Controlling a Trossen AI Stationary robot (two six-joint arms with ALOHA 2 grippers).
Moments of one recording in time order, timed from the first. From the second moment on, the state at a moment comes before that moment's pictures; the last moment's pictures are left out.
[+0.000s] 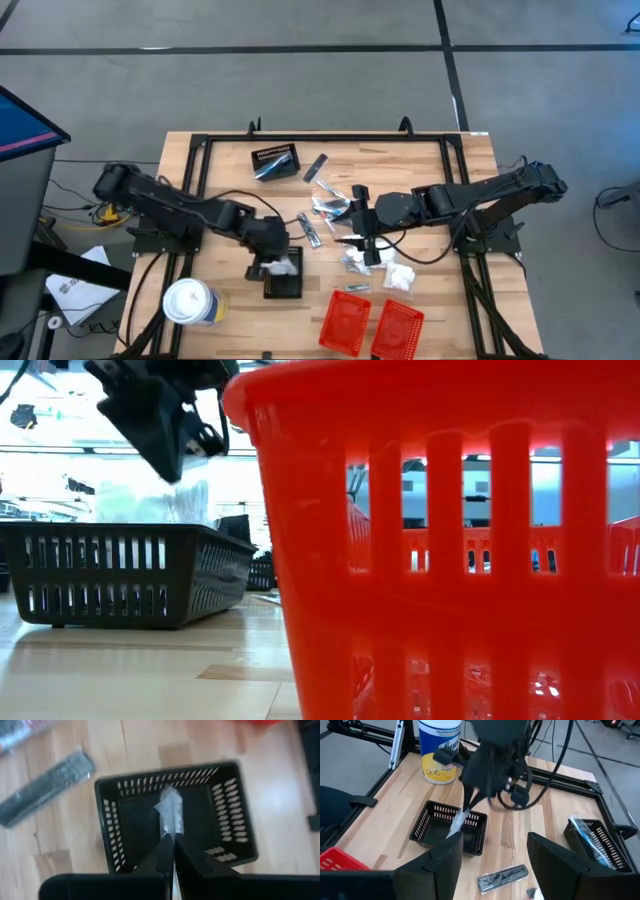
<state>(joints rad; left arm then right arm) -0.24 1.45 1.00 -0.67 0.09 -0.09 0.25 1.41 1.28 -0.38 0.18 -0.11</state>
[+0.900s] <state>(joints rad) -0.15 1.48 1.05 -0.75 0.00 -0.06 0.25 1.41 1.28 -0.40 0.18 -0.11</state>
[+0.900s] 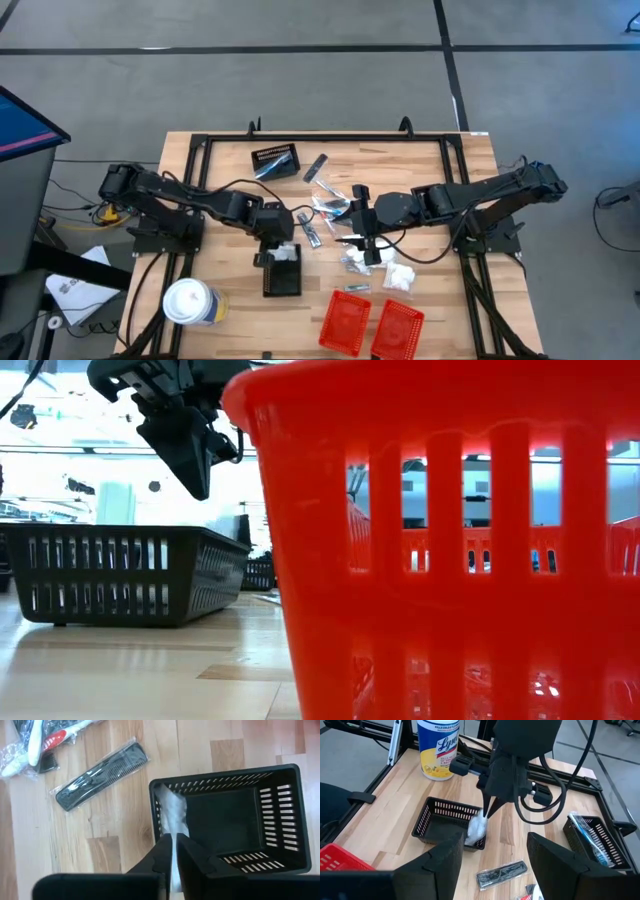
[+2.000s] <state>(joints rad) -0.20 1.15 1.04 -0.04 0.08 0.05 0.25 1.04 0.94 0.16 0.28 -0.05</state>
